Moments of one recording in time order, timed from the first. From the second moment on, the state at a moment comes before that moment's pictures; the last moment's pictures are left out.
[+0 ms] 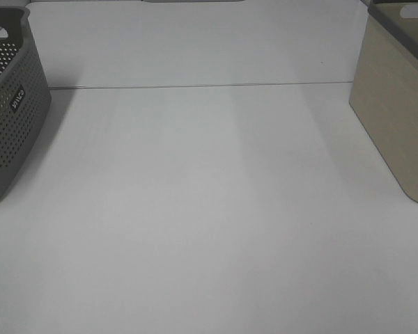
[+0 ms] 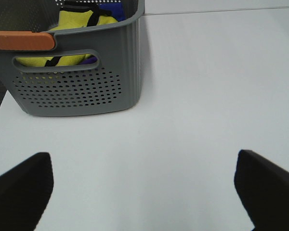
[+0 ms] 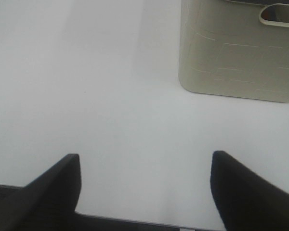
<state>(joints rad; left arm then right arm) 0.01 0.00 -0.50 -0.03 1.05 0.03 0.12 0.11 -0.51 0.04 1.07 -0.08</state>
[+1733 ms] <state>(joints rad) 0.01 0.00 -0.50 -0.03 1.05 0.03 0.00 -0.01 -0.50 0.05 1.07 -0.08</state>
